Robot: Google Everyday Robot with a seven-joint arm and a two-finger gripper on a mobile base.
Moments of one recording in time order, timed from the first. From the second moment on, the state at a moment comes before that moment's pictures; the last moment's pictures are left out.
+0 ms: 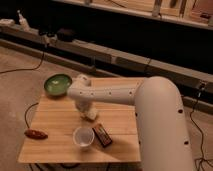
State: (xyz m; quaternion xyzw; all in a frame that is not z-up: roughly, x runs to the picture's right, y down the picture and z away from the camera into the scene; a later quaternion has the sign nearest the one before) arm -0.105 0.127 0.890 -0.07 -0.28 -0.92 0.28
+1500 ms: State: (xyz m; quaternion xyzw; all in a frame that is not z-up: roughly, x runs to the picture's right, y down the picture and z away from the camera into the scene) arm -0.266 0.080 0.949 0.00 -0.31 -0.94 0.17
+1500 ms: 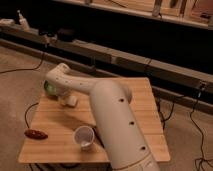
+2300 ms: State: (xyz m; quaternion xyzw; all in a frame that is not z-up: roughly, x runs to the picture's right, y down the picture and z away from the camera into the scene) arm -0.327 0.133 0.901 0.04 -0.35 -0.93 0.08
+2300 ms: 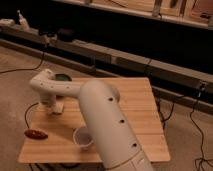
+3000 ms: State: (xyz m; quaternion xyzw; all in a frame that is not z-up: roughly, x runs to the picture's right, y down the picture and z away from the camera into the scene) arm -0.297 0.196 0.870 -0.02 -0.38 -0.92 0.04
